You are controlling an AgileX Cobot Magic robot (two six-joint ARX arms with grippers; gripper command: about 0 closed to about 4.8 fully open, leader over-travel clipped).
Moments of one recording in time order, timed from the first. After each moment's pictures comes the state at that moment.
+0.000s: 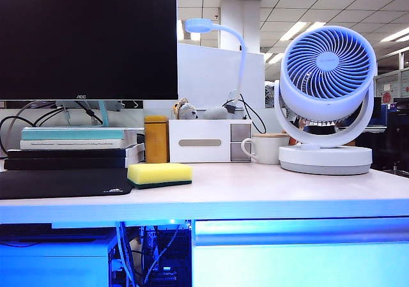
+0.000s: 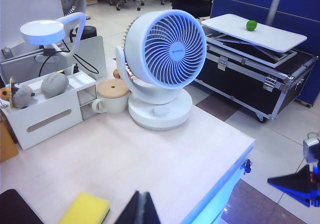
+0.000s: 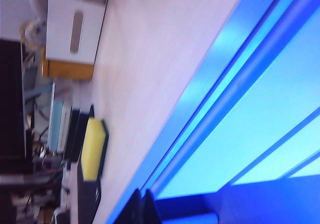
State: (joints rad) left arm -0.51 0.96 1.21 -0.41 0.27 0.05; right arm -0.10 0.98 0.01 0.63 -0.44 1.15
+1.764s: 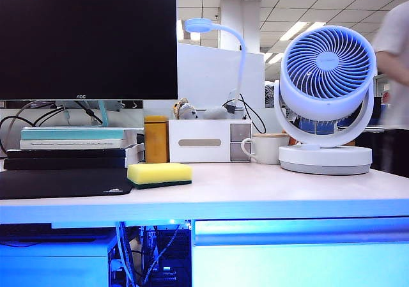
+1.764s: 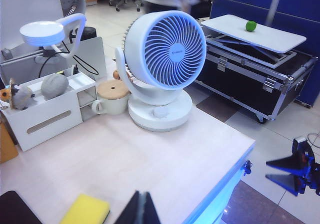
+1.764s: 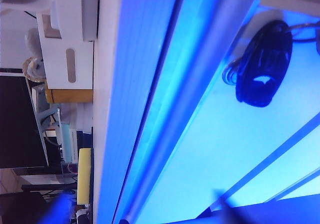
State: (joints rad) left arm -0.51 0.96 1.21 -0.40 0.27 0.05; right arm -0.68 2.12 0.24 1.40 -1.07 0.98
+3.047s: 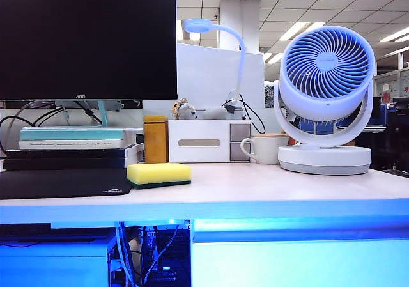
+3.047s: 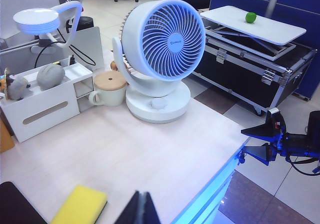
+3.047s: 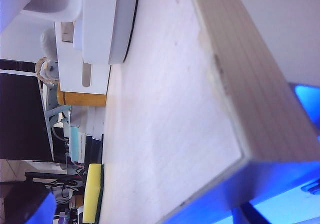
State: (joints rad) left arm -0.51 0.97 1.21 -0.43 0.27 0.05; right arm -0.52 2.12 0.51 1.33 -1.00 1.09
